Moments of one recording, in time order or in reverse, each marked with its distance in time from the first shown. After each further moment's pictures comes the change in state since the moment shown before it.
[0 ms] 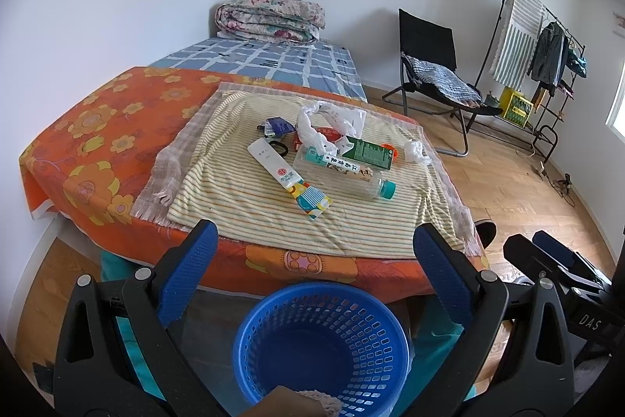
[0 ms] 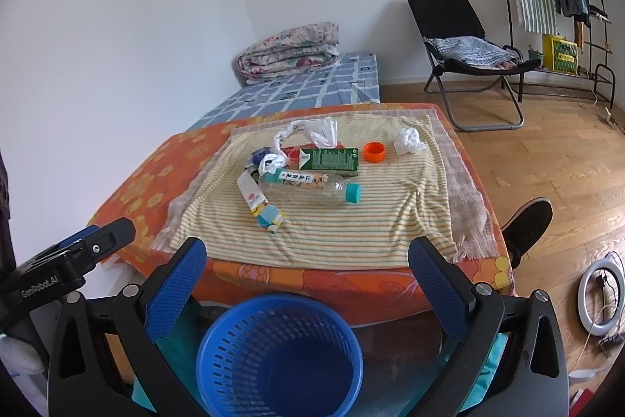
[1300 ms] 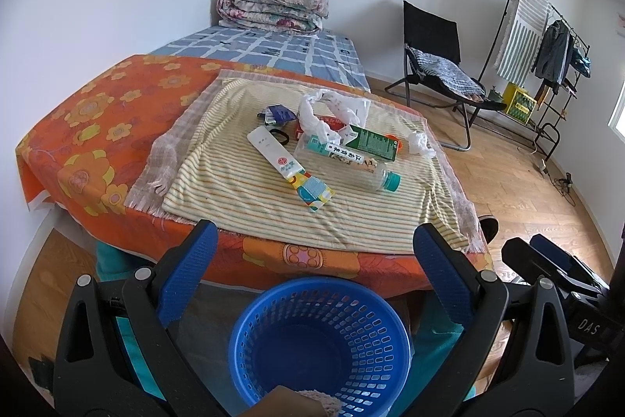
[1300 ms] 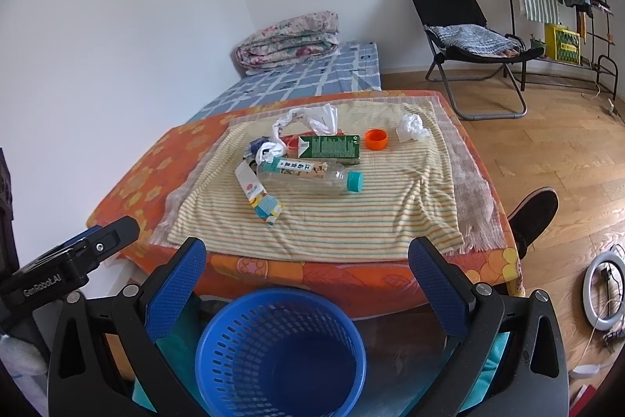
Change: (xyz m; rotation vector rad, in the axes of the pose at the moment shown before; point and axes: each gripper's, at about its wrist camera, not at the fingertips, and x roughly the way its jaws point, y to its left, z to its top) left arm 0.009 -0.001 -0.018 -0.009 0.020 -0.004; right arm 0.017 -0.003 -0.003 0.014 0.042 0.007
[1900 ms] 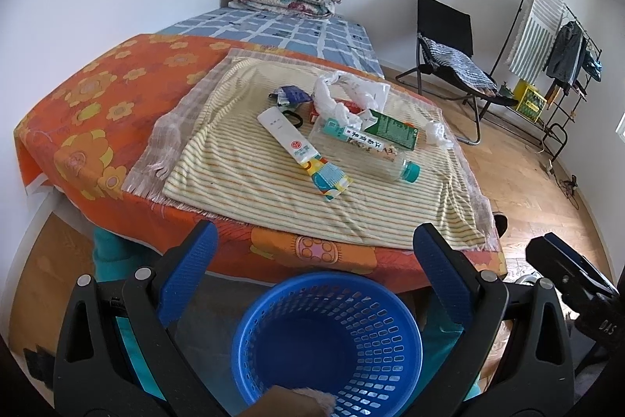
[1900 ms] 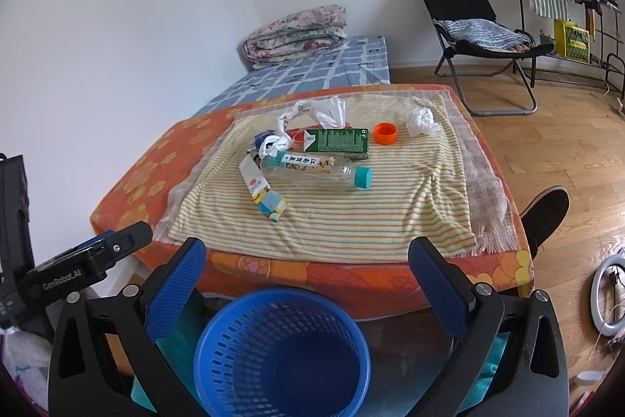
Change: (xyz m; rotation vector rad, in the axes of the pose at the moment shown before) left arm 0.032 0.025 0.003 -0.045 0.076 0.017; right arm 0.019 -0.004 -0.001 -0.009 0.018 0.032
